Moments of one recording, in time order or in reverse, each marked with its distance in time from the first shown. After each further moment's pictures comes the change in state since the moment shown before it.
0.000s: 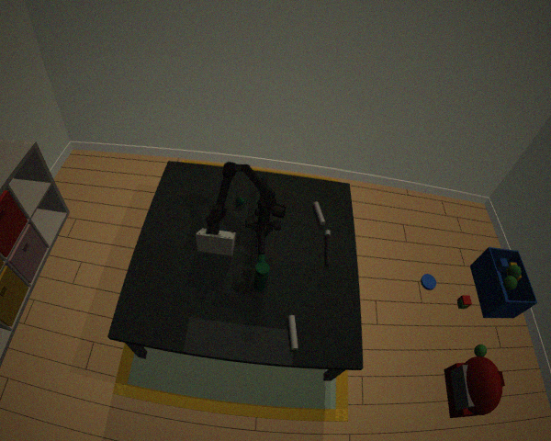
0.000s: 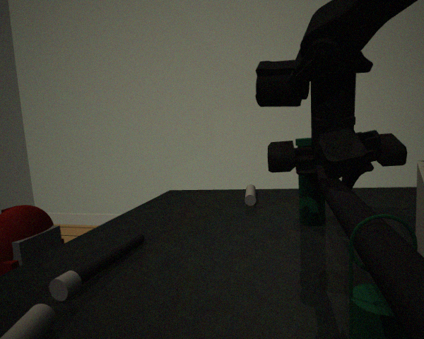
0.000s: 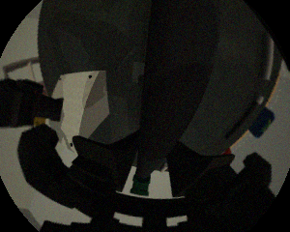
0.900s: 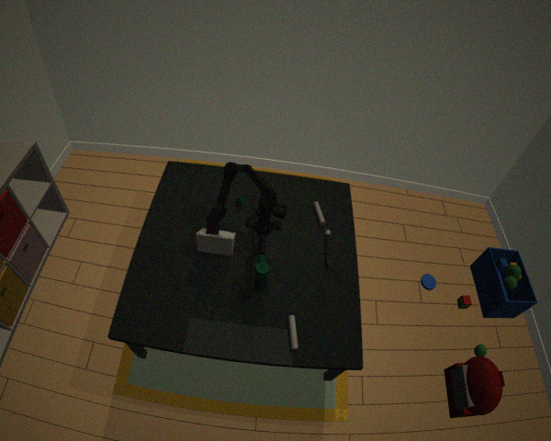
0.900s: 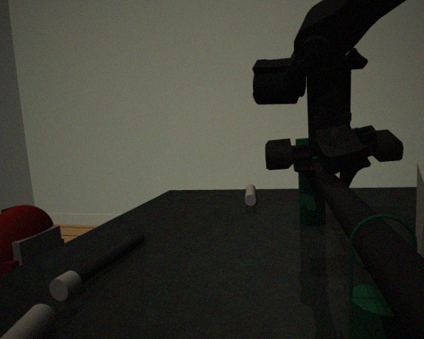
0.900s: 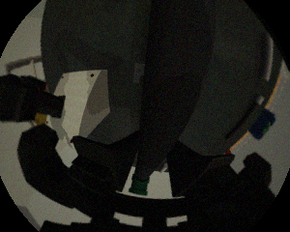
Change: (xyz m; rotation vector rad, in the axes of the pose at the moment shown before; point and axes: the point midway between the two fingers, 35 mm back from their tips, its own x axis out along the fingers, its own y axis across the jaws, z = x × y) arm -0.003 -0.003 -0.004 -0.011 -0.012 0.013
